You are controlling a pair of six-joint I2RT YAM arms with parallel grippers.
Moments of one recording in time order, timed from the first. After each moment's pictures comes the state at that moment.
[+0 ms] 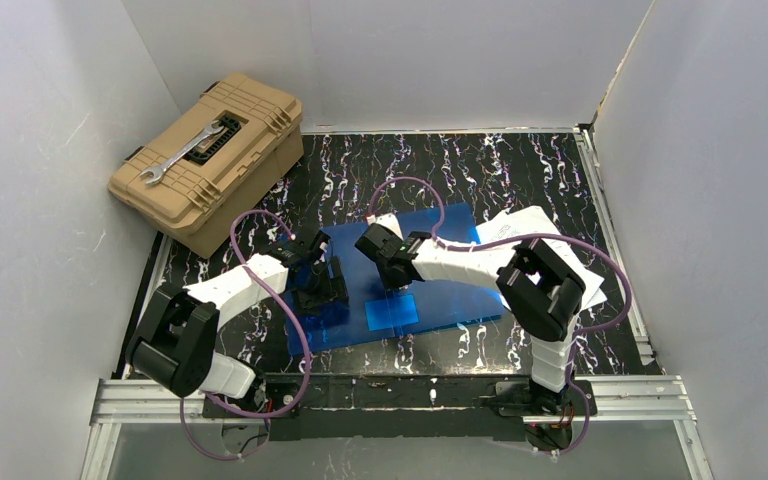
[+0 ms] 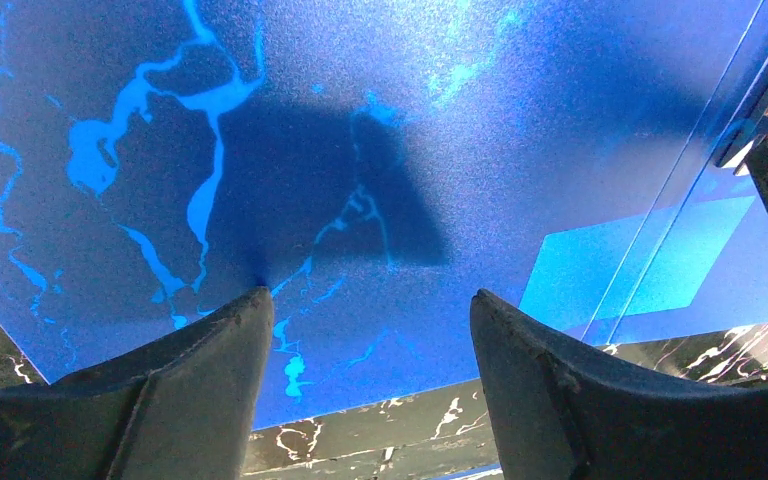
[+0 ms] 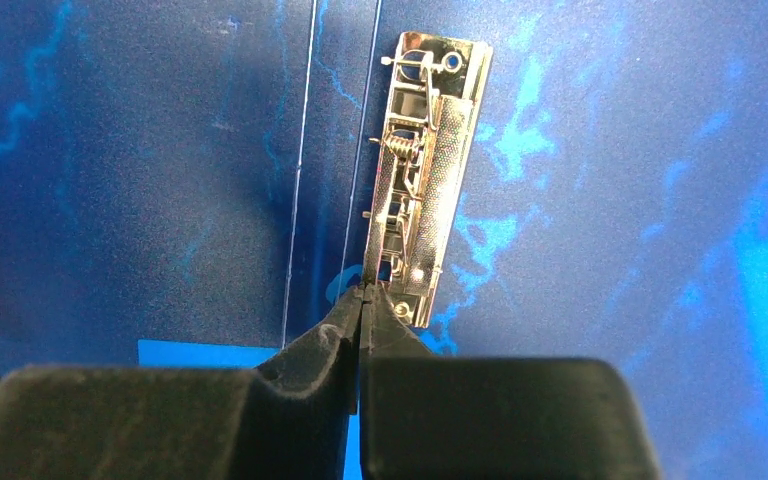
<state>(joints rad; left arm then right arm) -0.51 1.41 0.74 -0.58 0.09 -0.74 0.99 1.89 1.28 -0.55 0.33 0.54</state>
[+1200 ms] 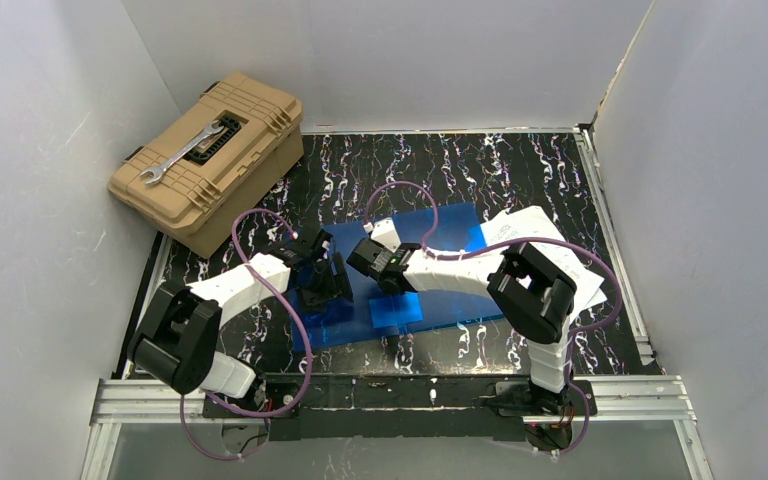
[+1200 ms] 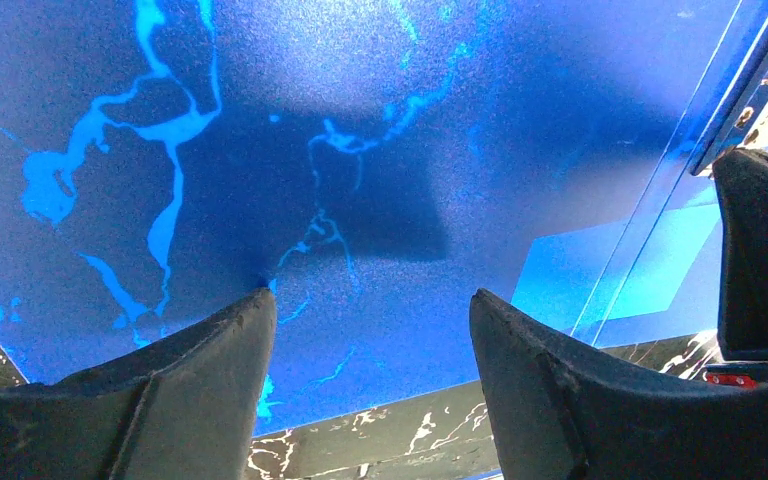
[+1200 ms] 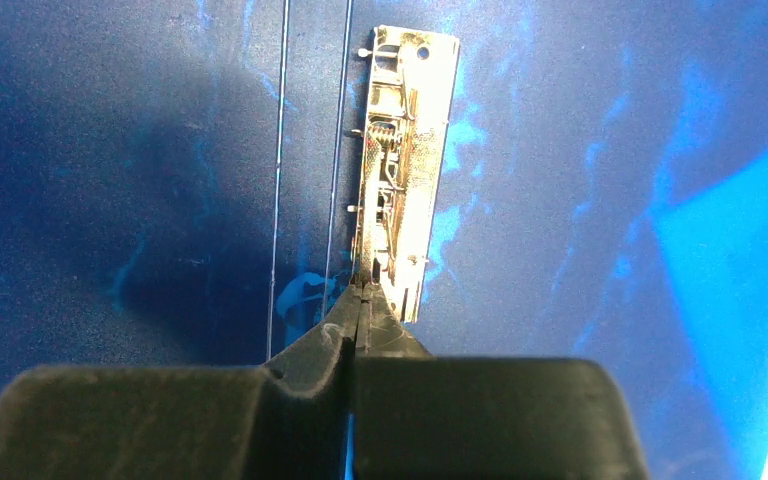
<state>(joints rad) -0.51 1.43 0.74 -0.53 0.09 -0.77 1.06 1.92 1.27 -0.58 0.56 0.58</state>
